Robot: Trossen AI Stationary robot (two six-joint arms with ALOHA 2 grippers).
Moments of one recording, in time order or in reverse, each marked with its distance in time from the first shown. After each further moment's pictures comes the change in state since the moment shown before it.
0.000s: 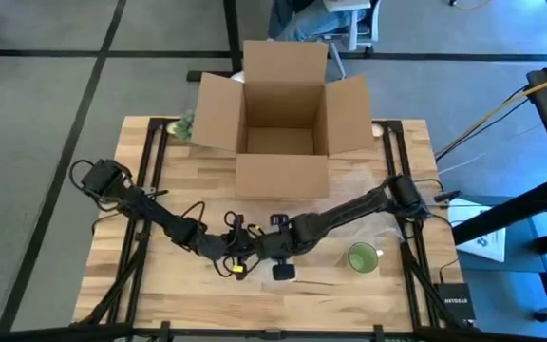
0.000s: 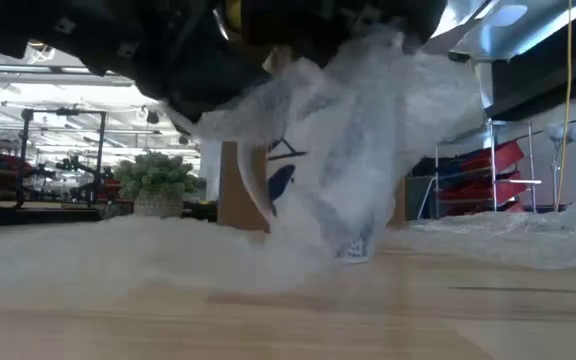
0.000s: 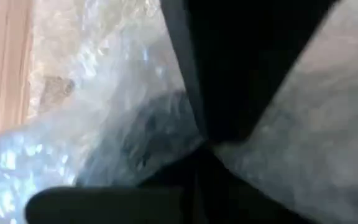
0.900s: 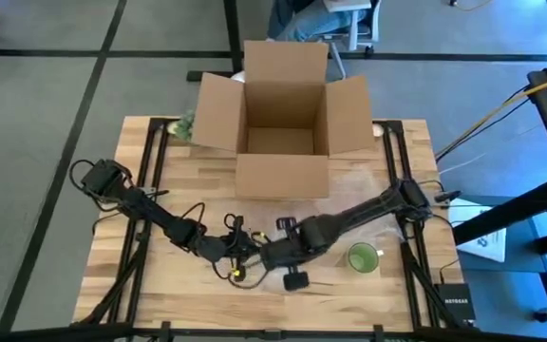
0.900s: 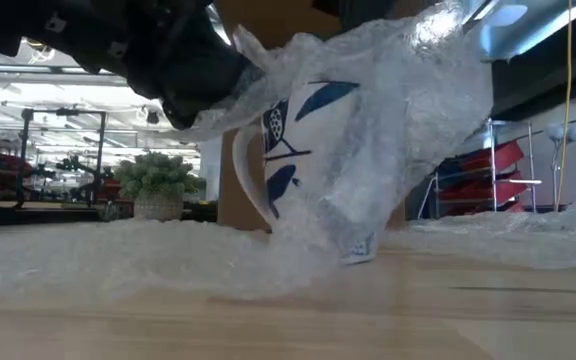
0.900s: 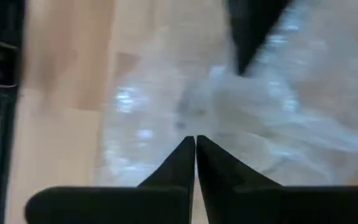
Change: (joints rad) left arm -0.009 0.000 -0.001 -0.003 0.000 0.027; right arm 0.101 -0.044 0.275 -0.333 0.001 0.000
